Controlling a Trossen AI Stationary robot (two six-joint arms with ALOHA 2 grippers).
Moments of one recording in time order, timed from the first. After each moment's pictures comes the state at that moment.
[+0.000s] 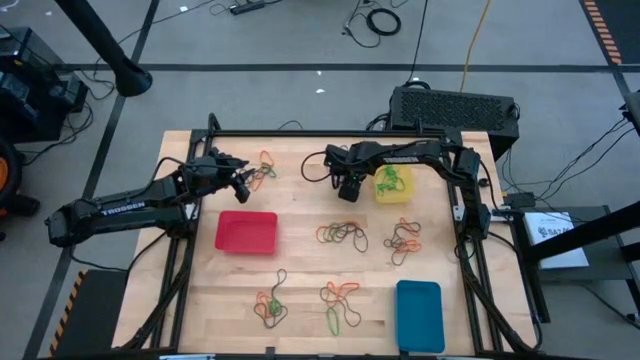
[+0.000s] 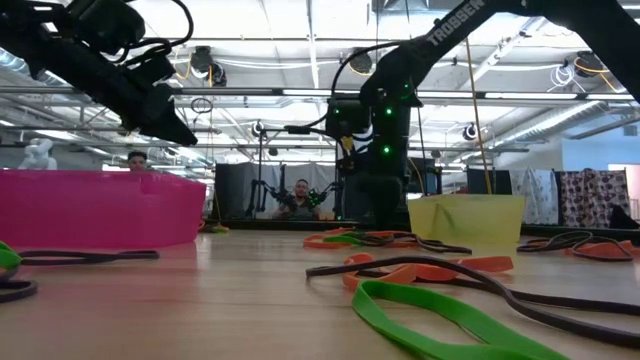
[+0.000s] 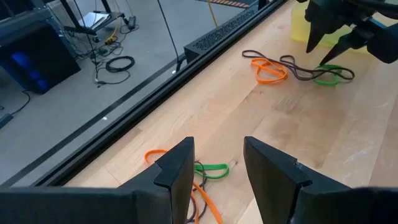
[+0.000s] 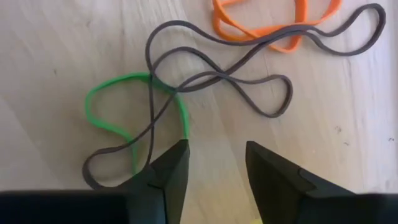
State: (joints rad) left arm 0.44 0.65 0.34 -0.13 -0.24 0.01; right arm -0.37 2.05 1.43 -0.79 0.24 -0.02
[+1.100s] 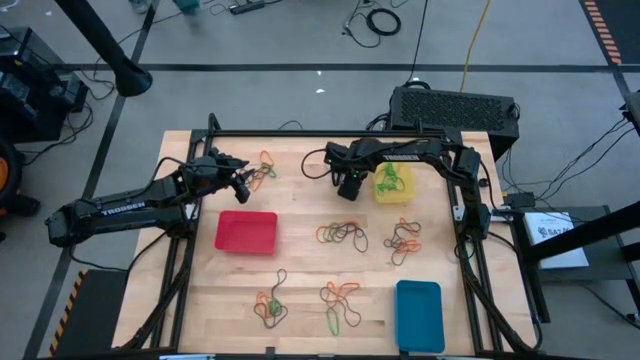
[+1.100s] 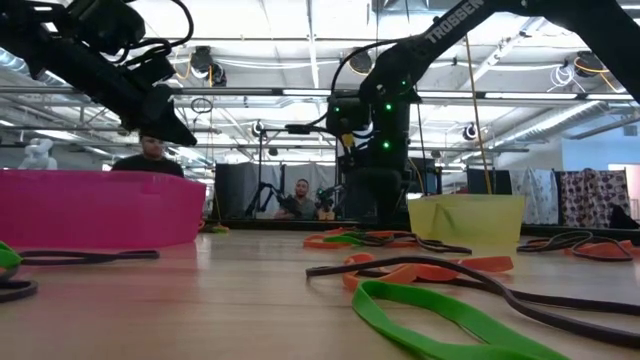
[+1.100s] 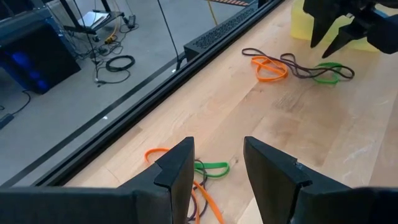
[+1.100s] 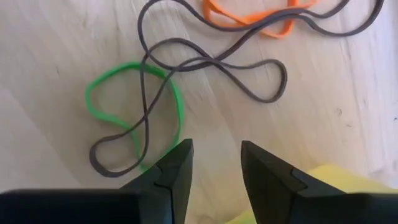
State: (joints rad) left arm 0.44 0.65 0.34 -0.13 -0.24 0.01; right arm -0.38 2.05 1.47 -0.86 0.20 0.05
